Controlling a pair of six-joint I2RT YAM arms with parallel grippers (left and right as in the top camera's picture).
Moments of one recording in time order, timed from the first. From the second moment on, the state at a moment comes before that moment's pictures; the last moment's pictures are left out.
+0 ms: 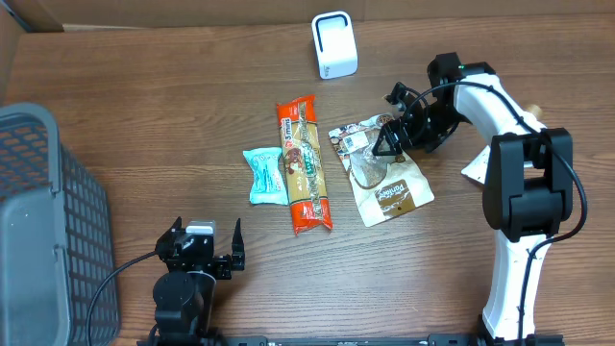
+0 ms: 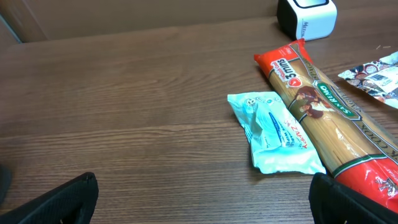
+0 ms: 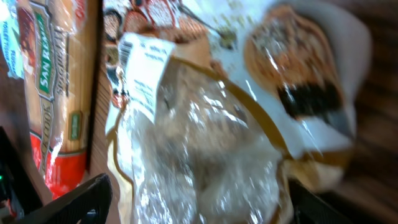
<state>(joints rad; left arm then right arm) -0.04 0.02 0.14 -0.46 -0.06 0.06 0.12 2.29 1.73 -1.05 -0.64 -0.36</state>
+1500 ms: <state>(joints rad) -0.04 0.01 0.14 -0.46 -0.06 0.06 0.21 2.23 1.48 -0.65 -0.87 -0.43</state>
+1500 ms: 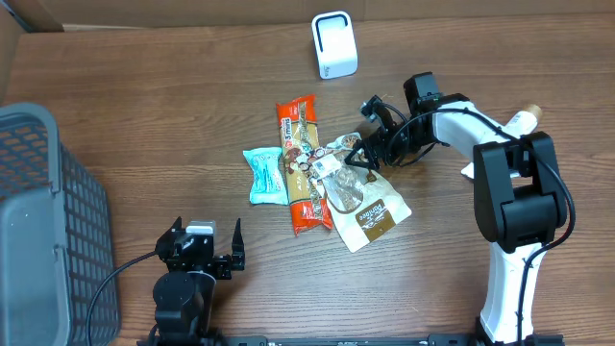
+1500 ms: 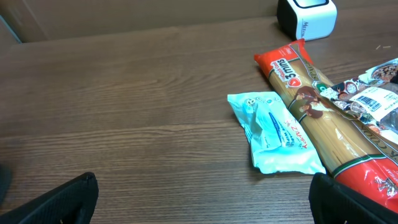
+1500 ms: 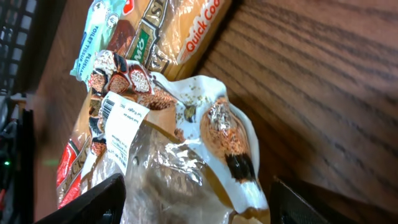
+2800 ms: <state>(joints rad) -0.04 0.02 0.14 -0.46 -0.06 0.06 0.25 2.28 1.52 -1.12 -0.90 -0.38</state>
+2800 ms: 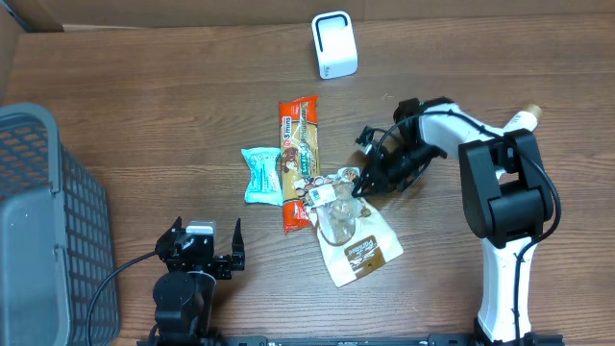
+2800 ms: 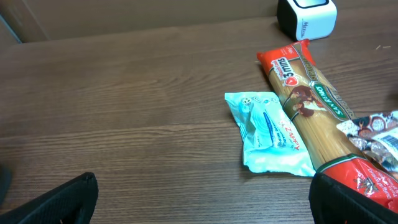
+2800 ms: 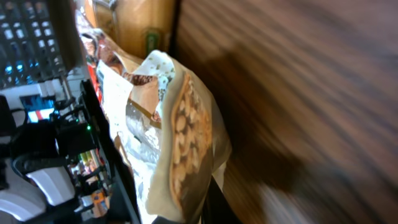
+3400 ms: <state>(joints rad) -0.04 0.02 0.14 -0.46 -0.06 0.06 0.22 1.96 1.77 -1.30 -0.82 -0.26</state>
